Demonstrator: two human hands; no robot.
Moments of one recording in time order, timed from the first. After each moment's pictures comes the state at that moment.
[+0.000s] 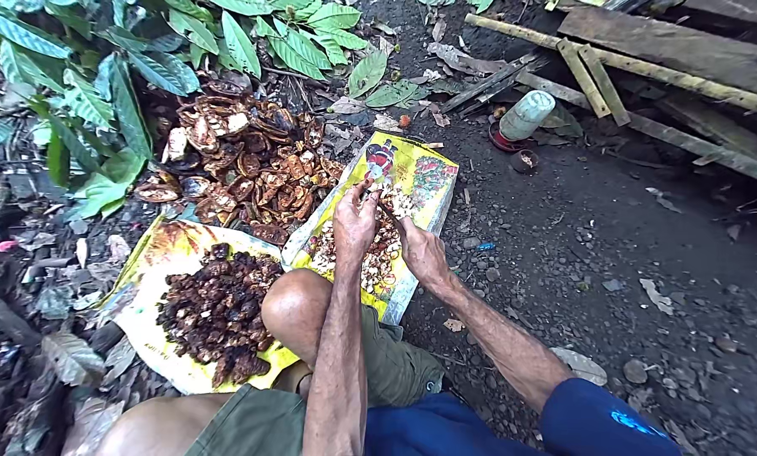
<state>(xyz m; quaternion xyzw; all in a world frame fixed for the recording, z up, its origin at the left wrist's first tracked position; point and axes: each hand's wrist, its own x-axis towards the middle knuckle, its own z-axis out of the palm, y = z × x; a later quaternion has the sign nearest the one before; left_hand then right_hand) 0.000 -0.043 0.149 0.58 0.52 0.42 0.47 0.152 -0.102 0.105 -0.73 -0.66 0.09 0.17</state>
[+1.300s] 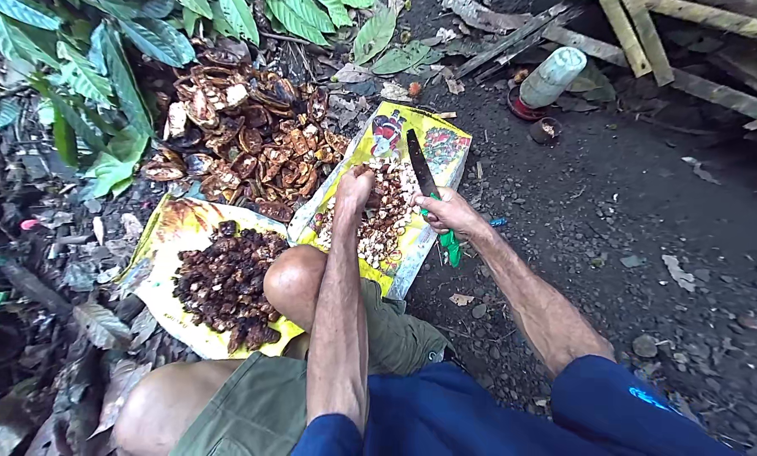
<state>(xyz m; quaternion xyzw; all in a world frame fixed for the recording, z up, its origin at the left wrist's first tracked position) 0.011 0.003 0.113 0.43 0.59 0.30 0.61 0.225 -0.077 0.097 -0.58 -0.43 0.60 0.33</state>
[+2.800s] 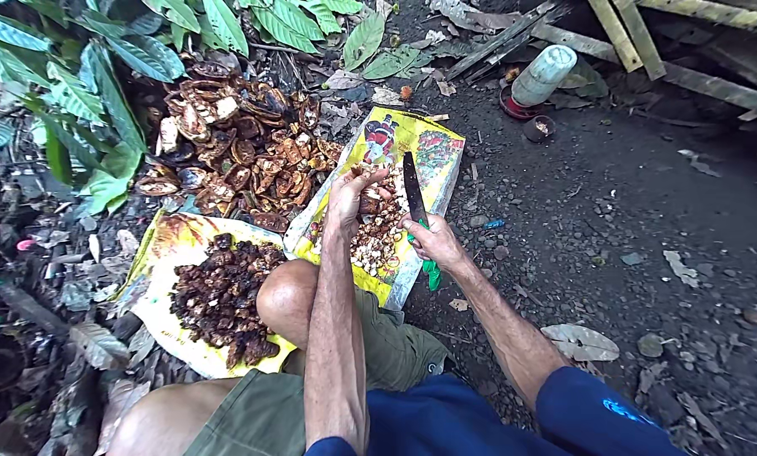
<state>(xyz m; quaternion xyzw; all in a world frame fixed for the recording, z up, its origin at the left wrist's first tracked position) 0.014 -0.002 0.128 0.34 0.39 0.42 0.75 0.189 -0.113 0.092 -0.59 -0.43 0.54 0.41</state>
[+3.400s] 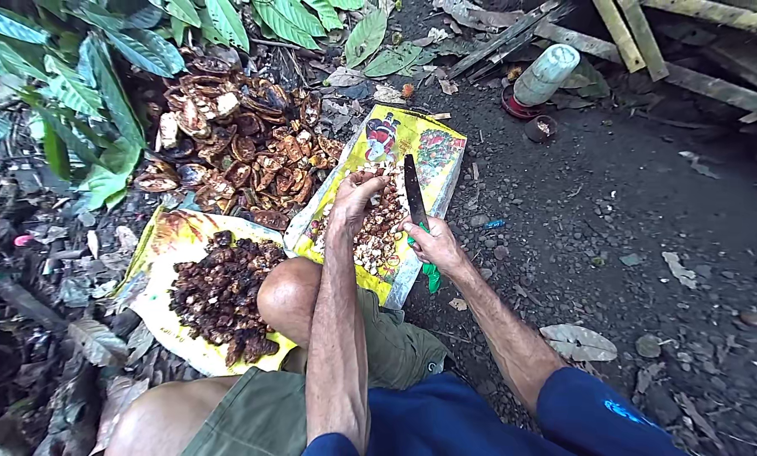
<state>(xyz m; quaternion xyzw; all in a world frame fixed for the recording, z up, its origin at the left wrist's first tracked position) 0.019 0.003 0.112 0.33 0.42 0.39 0.75 0.182 -0.118 0.091 -0.60 -0.43 0.53 0.41</state>
